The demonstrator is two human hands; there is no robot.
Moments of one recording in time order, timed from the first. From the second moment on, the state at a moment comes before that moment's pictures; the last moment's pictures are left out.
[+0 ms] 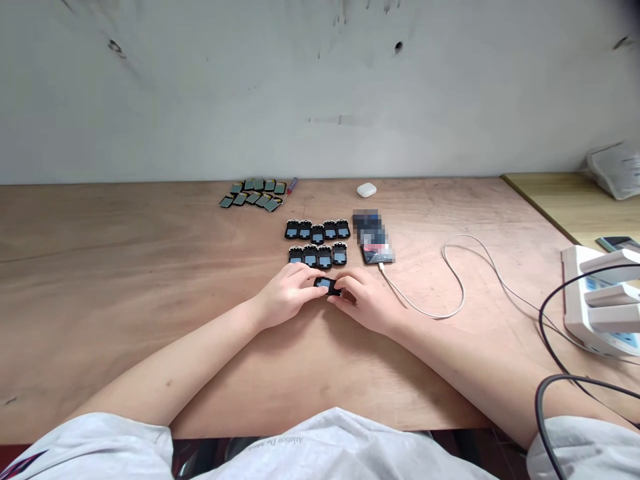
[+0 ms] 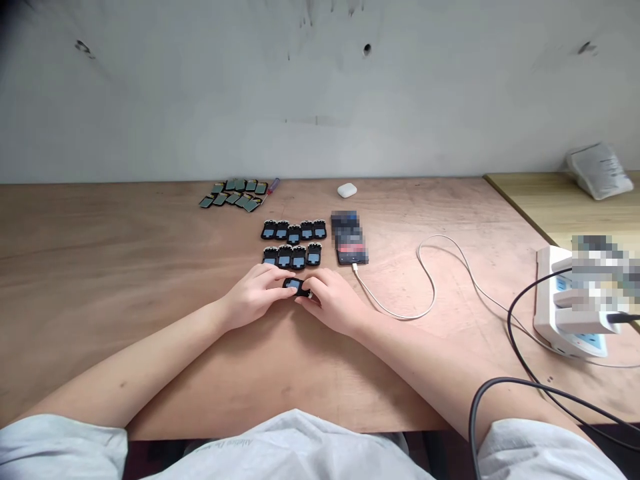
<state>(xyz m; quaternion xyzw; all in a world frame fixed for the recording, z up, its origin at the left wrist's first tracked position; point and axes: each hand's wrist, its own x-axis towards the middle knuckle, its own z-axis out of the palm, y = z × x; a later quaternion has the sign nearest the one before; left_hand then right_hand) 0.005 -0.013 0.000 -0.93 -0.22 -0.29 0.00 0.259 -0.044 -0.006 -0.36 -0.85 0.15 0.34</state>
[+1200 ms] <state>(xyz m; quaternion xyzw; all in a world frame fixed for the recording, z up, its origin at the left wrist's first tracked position) 0.011 -0.014 0.009 -0.96 -0.19 -0.21 -0.04 0.260 -0.035 -0.014 -0.40 -0.84 0.19 0.30</state>
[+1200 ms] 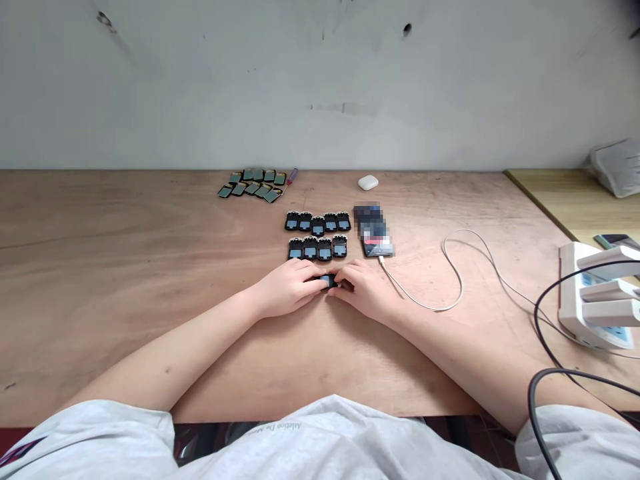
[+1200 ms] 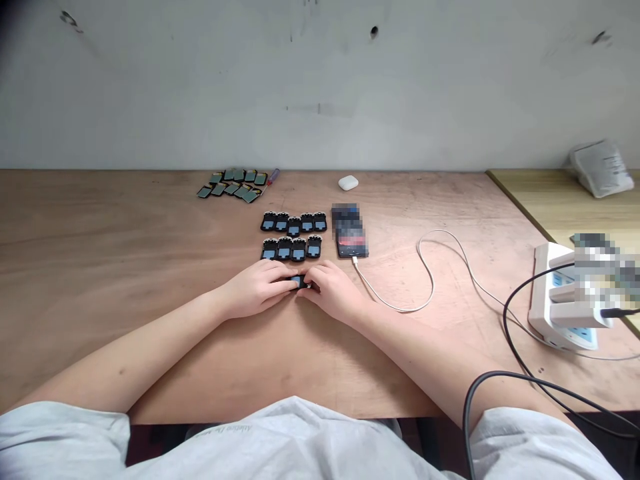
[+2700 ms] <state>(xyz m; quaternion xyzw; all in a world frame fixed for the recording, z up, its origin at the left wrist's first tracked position) 0.010 -0.012 0.007 -0.96 -0.19 -0.19 -0.01 0.260 -0.033 -0.004 -0.43 -0.83 0.22 0.29</state>
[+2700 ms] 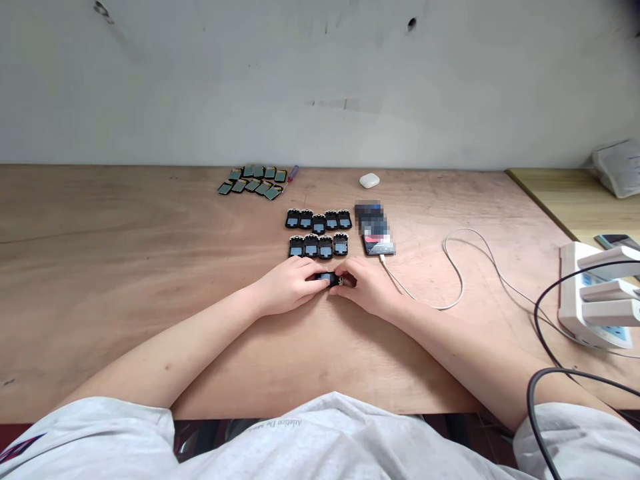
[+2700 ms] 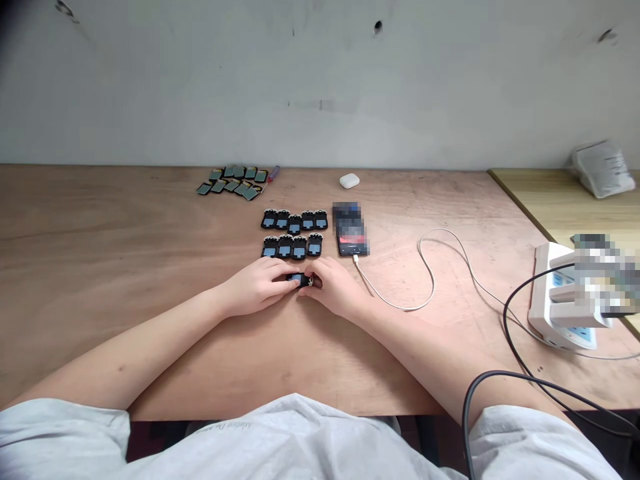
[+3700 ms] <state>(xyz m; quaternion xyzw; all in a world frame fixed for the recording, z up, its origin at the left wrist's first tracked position) 0.010 -0.011 0.007 -0.96 -0.19 -0.21 -0.02 0.263 -0.032 -0.002 -0.44 -0.82 0.24 0.29</state>
